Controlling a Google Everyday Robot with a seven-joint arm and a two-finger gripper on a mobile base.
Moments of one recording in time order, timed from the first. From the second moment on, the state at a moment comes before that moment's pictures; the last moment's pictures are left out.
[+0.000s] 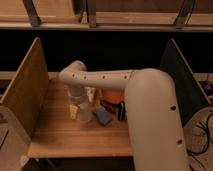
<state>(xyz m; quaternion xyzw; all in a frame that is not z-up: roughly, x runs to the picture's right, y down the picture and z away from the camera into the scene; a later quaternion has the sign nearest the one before) -0.140 0.118 0.812 -0.38 0.07 0.20 0.90</state>
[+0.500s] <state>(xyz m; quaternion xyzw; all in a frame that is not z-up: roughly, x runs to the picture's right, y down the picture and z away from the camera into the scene) -0.120 0.117 0.807 -0.37 0.09 0.21 0.90</state>
